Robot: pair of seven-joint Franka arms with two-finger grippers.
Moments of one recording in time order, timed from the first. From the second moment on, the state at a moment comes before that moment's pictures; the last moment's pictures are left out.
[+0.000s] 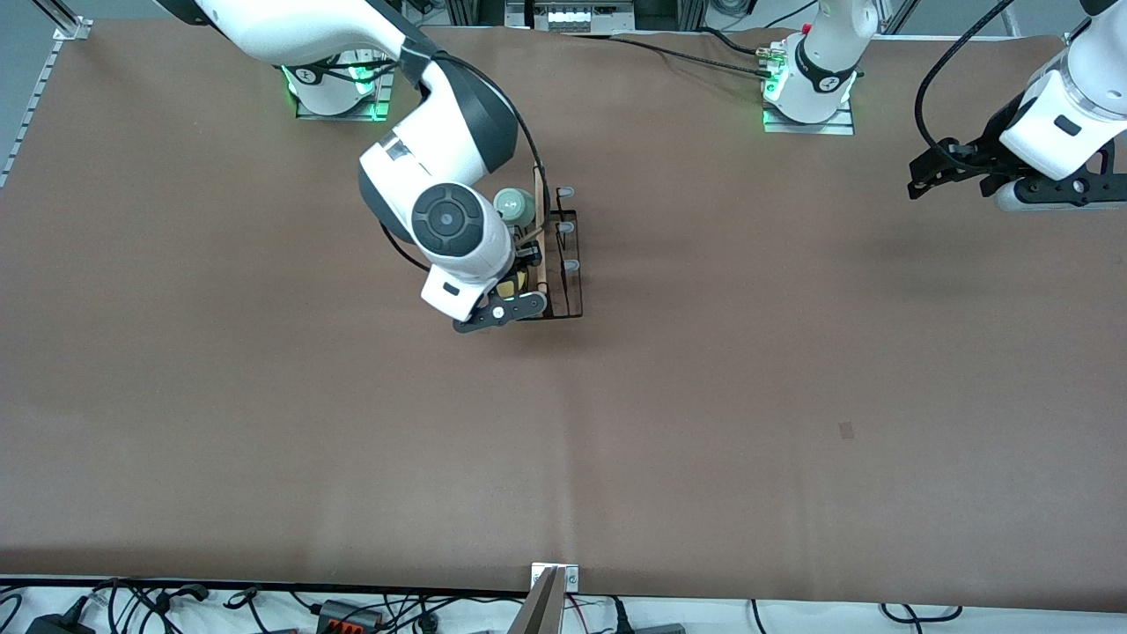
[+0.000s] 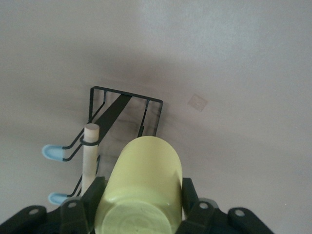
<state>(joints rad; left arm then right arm) 0.16 -0.15 -0.20 -1.82 -0.06 1.61 -0.10 0.36 0.69 0.40 -1.25 -0.09 1.69 0.45</state>
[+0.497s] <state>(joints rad) 0.16 -0.15 -0.21 -1.82 -0.06 1.60 -0.10 0.37 0.71 0.40 -1.26 -0.09 1.72 0.45</state>
